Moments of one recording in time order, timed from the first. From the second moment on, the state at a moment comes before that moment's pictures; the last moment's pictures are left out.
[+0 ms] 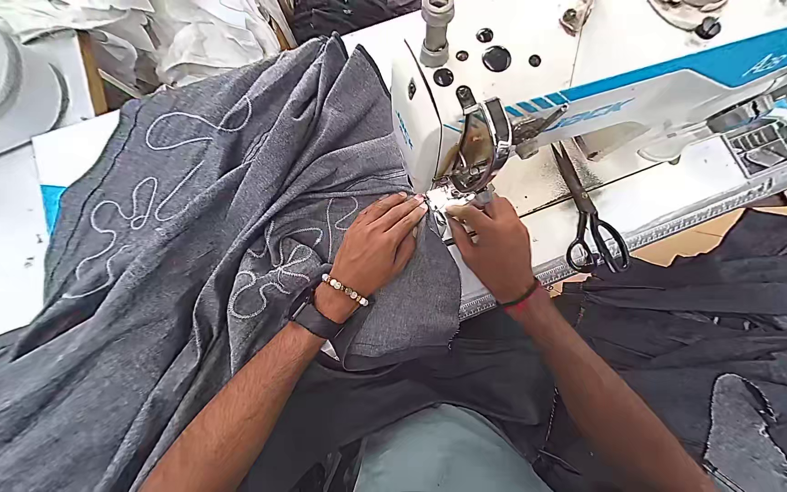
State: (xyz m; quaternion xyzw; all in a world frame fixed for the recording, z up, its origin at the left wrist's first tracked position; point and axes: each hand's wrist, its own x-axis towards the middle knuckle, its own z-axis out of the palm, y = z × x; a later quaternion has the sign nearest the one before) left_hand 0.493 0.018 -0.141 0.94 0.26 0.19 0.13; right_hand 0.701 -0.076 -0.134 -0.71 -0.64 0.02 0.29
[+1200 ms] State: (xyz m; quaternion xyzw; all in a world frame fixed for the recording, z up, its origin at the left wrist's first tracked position) left_hand 0.497 0.002 -0.143 0.94 0.31 0.16 0.04; right_hand 0.630 -0.146 -0.121 -0.73 -0.44 0.27 0.44
